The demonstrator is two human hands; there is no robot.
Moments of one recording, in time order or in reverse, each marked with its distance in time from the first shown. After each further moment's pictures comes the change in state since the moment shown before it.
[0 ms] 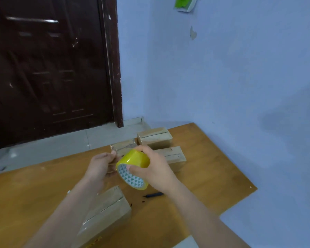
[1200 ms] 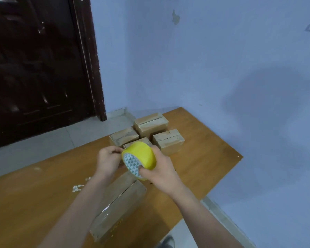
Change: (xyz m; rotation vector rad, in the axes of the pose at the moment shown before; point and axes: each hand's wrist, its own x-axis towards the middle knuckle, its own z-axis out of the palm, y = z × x) left_hand 0.014 -0.024 -0.041 0.221 -0.147 0.157; right_hand -0.028 -0.001 0.081 -0.094 0.213 0.146
